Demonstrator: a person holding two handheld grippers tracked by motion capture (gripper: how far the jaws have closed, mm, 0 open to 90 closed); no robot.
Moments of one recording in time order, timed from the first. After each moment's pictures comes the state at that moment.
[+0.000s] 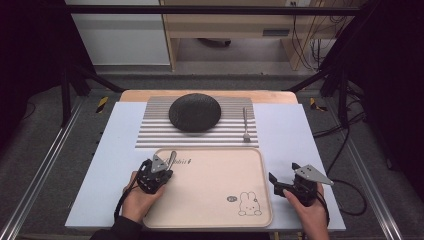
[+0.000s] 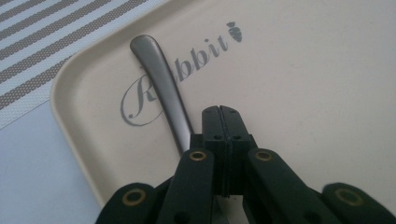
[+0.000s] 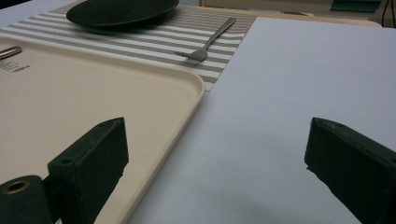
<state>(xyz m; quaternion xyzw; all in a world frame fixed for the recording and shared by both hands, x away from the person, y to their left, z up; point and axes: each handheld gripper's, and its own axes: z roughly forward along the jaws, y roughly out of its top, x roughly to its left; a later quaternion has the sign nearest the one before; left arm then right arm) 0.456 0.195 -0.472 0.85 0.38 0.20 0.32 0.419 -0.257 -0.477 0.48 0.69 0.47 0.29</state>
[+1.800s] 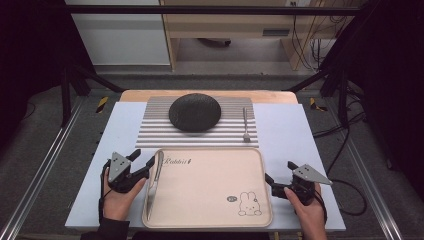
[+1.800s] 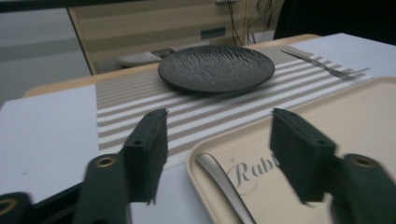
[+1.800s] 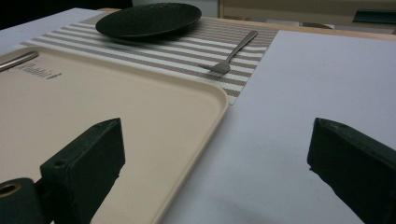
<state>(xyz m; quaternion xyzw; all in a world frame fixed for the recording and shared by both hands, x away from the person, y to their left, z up) 0.438 0.258 -0.446 0.69 0.40 0.34 0.50 0.418 -0.251 -0.473 0.45 0.69 0.49 0.27</state>
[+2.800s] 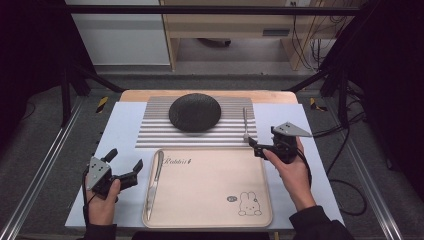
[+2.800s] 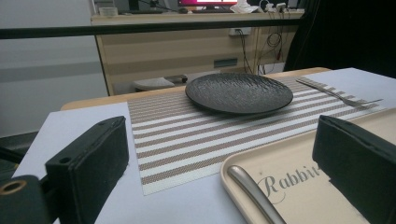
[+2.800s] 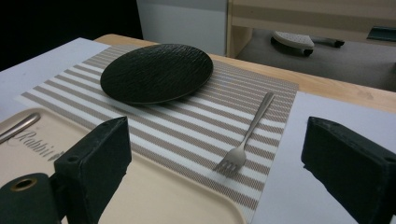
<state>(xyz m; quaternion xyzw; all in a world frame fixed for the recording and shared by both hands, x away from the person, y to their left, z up) 0.425 0.294 -0.447 0.64 0.41 0.36 0.54 0.501 -0.200 -0.393 0.44 0.71 0.48 0.26</state>
